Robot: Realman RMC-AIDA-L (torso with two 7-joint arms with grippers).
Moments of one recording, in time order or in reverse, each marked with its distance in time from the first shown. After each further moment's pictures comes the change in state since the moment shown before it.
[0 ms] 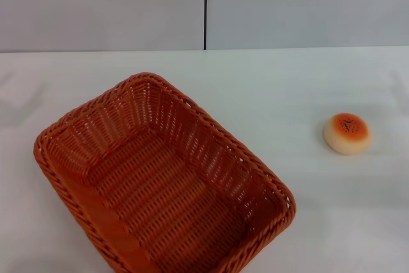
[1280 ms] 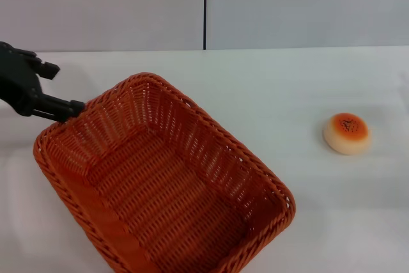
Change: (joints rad) left arm -0.300 -0.011 0.394 0.842 0.977 0.350 -0.856; right arm -0.010 0.003 0.031 -0.002 0.002 -0.009 -0.001
